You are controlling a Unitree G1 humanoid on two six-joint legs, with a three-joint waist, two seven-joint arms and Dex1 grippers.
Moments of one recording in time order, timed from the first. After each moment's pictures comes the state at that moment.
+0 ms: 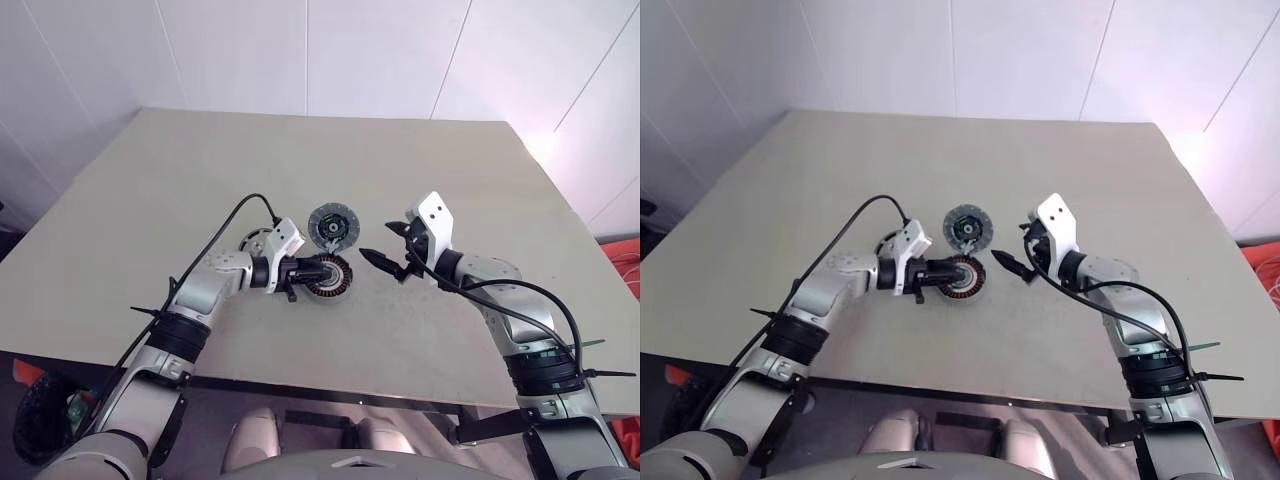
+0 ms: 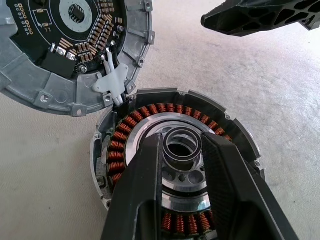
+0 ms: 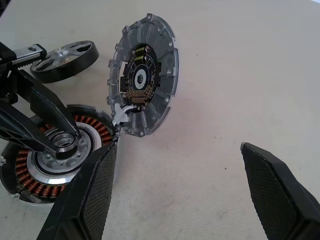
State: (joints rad) left arm -0.52 0.31 -0.24 0.26 -0.25 0.49 -0.99; right arm -0.32 -0.49 0.06 -0.04 0.26 0.44 0.71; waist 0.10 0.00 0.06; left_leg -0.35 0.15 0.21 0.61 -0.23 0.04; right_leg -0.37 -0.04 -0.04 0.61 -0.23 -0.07
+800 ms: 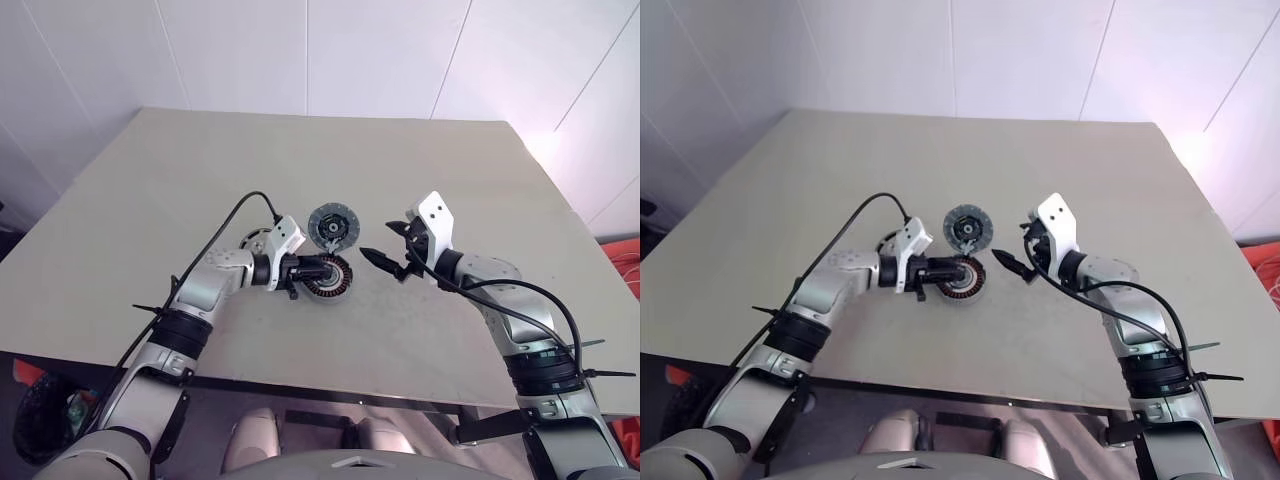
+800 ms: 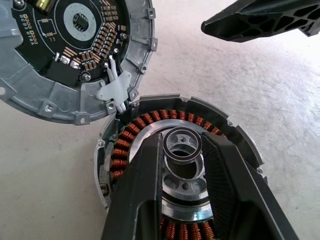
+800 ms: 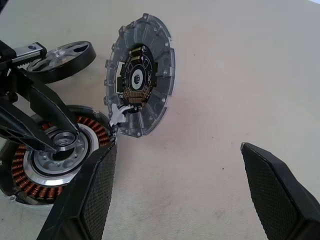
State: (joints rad) left arm -0.54 0.30 -0.24 0.28 -0.25 0.50 -1.00; right arm -0.32 -0.49 0.06 -0.04 0.26 0.44 0.70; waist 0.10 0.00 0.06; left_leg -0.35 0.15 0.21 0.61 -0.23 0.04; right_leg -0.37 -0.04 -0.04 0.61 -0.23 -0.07
